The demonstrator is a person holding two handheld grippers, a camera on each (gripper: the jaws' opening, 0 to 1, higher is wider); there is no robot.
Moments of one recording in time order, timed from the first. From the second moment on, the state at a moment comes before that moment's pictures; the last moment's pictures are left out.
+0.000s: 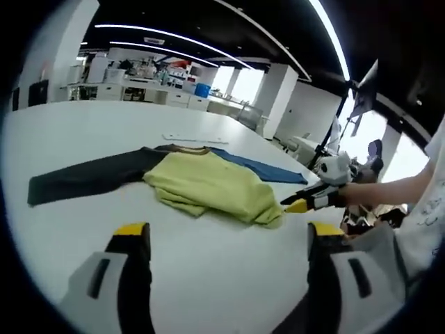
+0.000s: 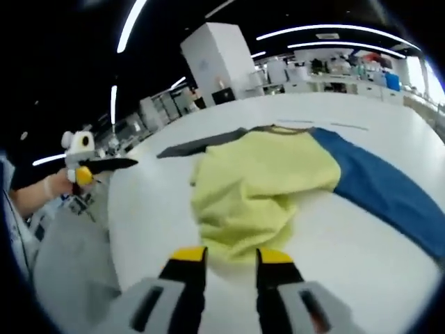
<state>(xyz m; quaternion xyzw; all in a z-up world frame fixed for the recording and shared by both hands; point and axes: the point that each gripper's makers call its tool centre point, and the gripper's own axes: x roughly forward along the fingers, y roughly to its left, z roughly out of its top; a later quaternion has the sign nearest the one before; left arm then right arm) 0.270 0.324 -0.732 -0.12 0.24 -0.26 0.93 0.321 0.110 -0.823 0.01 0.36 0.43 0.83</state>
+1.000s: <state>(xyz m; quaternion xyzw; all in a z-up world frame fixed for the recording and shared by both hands) 0.262 0.341 -0.747 -0.16 0.24 -0.23 0.93 0.379 0.186 -0.728 0.11 0.35 0.47 0.81</state>
